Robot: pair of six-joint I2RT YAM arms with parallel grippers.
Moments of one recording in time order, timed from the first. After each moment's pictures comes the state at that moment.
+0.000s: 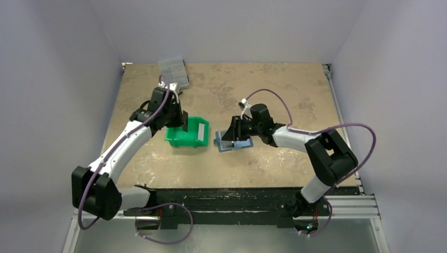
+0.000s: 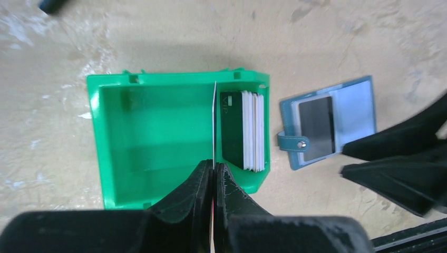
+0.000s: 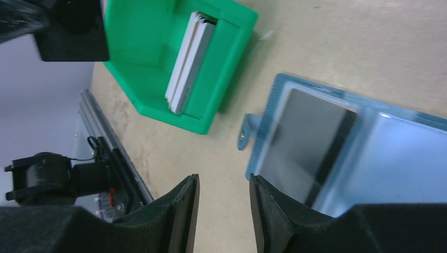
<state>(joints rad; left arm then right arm) -0.33 1.30 1.02 -0.57 0.02 -0.38 0.56 1.60 0.79 0.19 -0.51 0.58</state>
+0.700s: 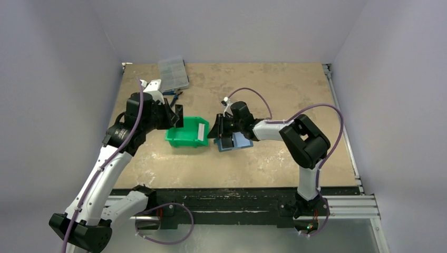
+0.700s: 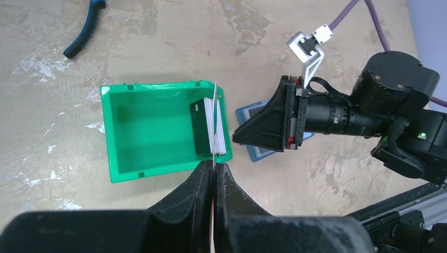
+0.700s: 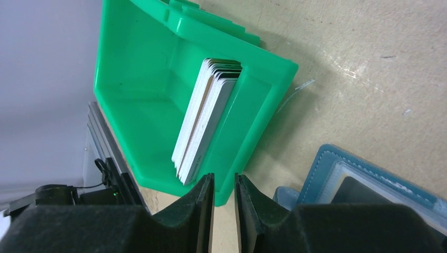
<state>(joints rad) -0.33 0.96 1.09 -0.68 0.06 -0.39 0.67 1.91 1.02 0.30 -0.50 0.72</state>
